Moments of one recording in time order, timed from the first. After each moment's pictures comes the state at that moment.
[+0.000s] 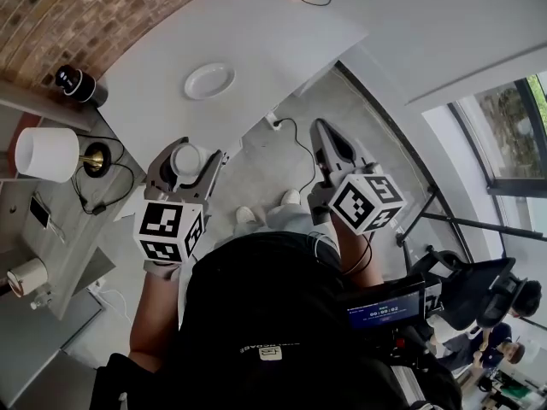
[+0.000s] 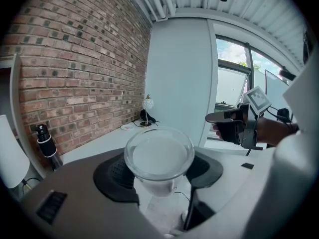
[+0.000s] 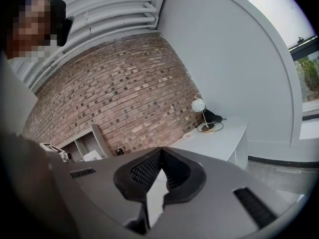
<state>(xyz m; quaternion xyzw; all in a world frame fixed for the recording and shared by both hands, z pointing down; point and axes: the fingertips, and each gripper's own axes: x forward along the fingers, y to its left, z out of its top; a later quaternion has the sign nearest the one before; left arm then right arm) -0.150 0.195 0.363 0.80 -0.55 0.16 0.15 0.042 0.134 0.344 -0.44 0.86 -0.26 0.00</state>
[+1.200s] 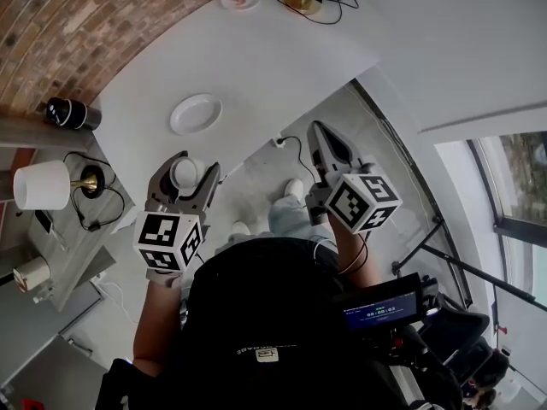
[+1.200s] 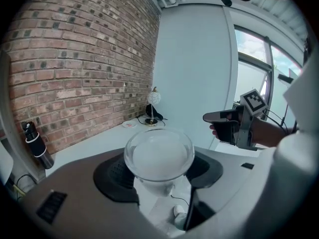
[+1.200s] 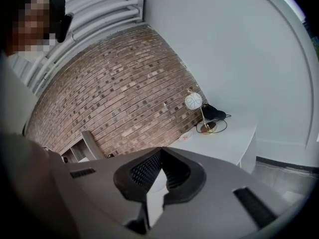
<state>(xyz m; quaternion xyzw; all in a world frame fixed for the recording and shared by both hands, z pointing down) -0.101 0.071 0.382 0.76 -0.59 0.17 0.19 0.085 -0.028 0.373 -0.39 0.87 -0.30 0.00</state>
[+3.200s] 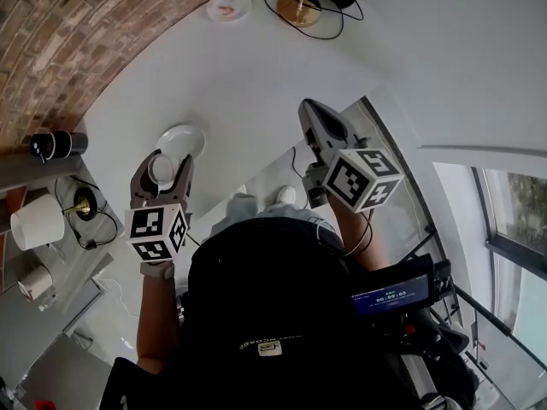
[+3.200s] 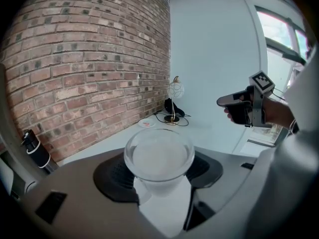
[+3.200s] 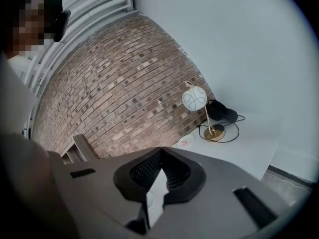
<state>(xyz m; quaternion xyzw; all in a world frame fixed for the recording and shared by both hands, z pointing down) -0.149 -0.061 0.418 0.69 -0.66 0.22 0.21 0.067 -0.198 0.381 -0.34 0.88 -0.32 -0.03</state>
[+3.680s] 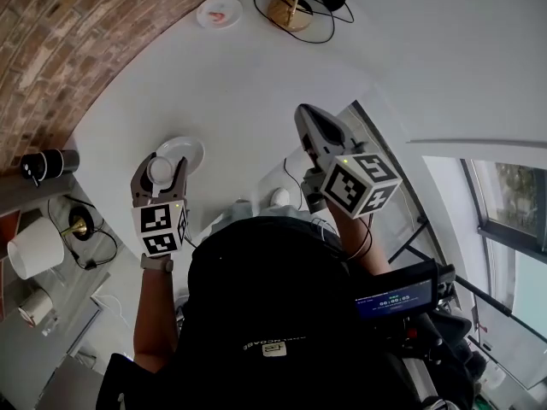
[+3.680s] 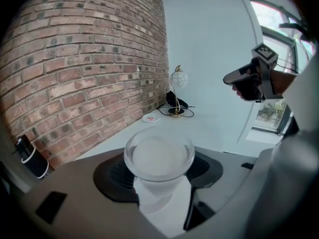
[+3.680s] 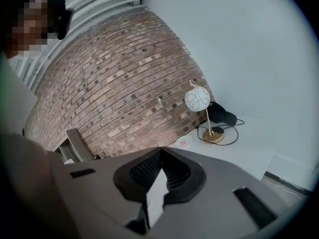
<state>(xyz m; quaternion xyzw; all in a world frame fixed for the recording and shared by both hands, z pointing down) -0.193 -0.078 0.467 0.69 -0.65 0.26 0.18 0.043 -0.199 0.374 -0.37 0.88 -0.30 -0.06</state>
